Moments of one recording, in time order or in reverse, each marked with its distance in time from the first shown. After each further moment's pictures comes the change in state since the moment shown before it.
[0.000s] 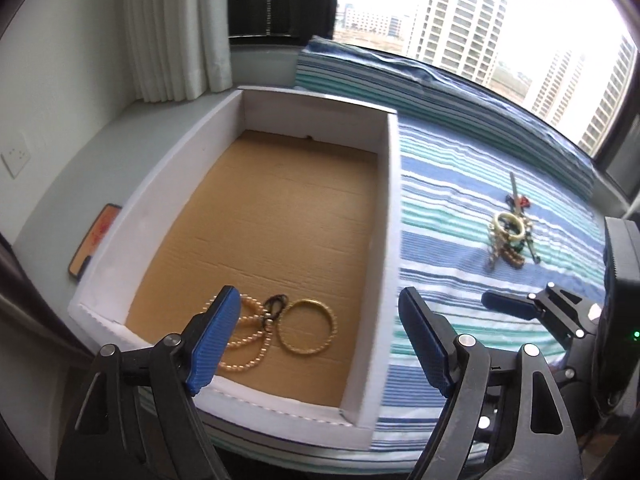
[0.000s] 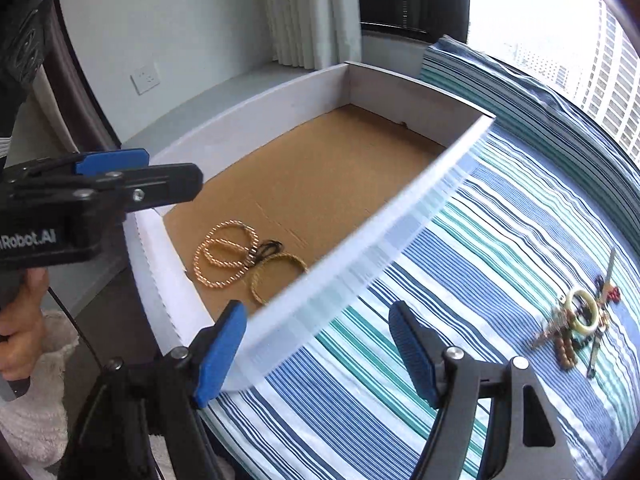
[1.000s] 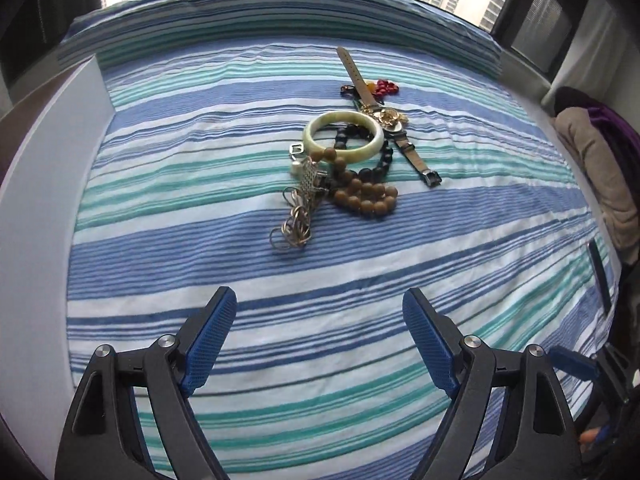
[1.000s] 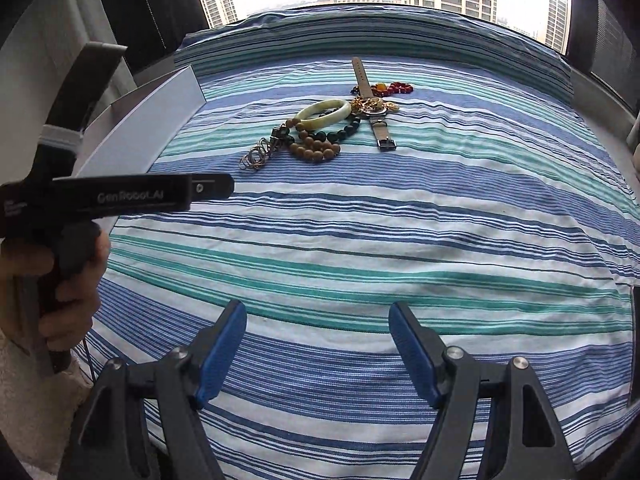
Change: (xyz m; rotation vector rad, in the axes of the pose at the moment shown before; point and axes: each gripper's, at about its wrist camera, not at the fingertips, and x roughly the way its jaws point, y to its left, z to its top) left arm 0.184 -0.245 -0.012 0.351 0.194 -0.292; right arm -0.085 -0.190 -0.218 0.554 -0.044 -0.306
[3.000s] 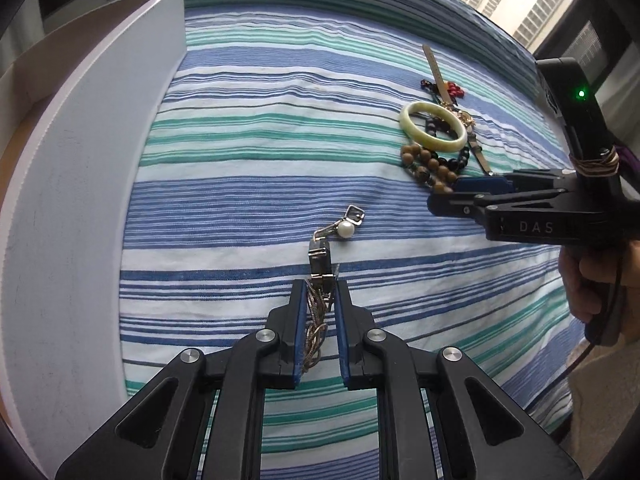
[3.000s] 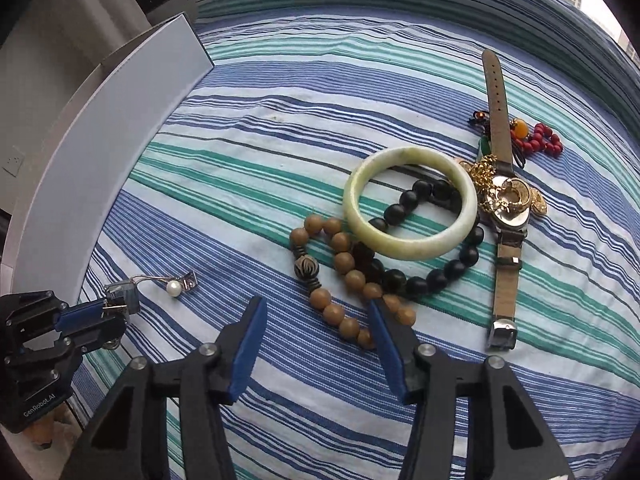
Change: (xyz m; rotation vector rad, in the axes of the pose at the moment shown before) left arm -0.017 0.083 -0.035 -0.154 0.060 0.002; right arm 0.161 0.050 0.163 -0.218 0.291 0.137
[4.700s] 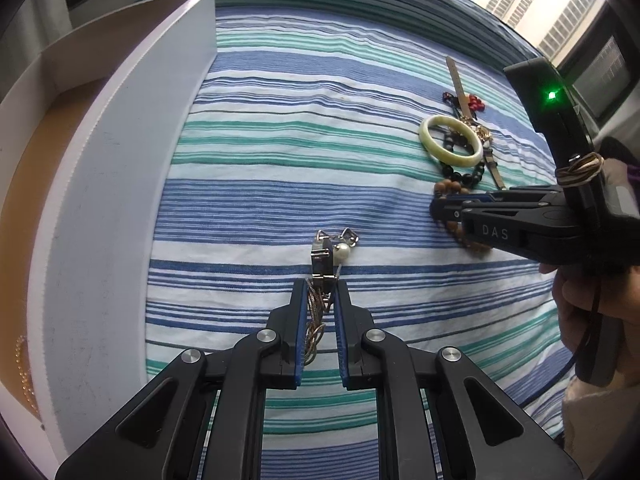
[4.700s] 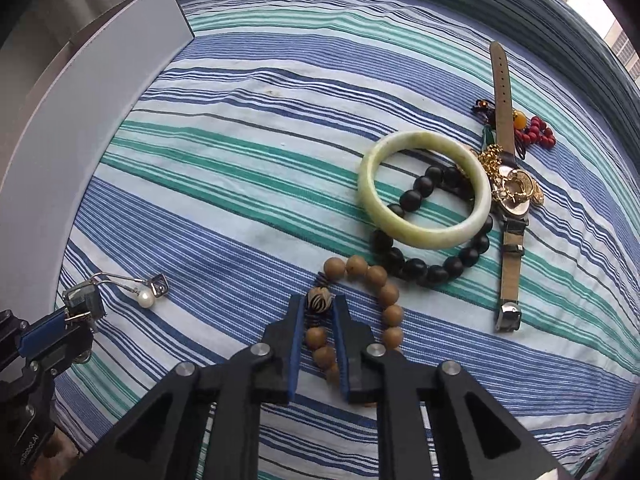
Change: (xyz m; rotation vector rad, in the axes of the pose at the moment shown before) left arm -0.012 -0.005 0.004 -0.064 -0.003 0.076; right arm 0.002 0.022 0.000 0.038 0.084 -0.127
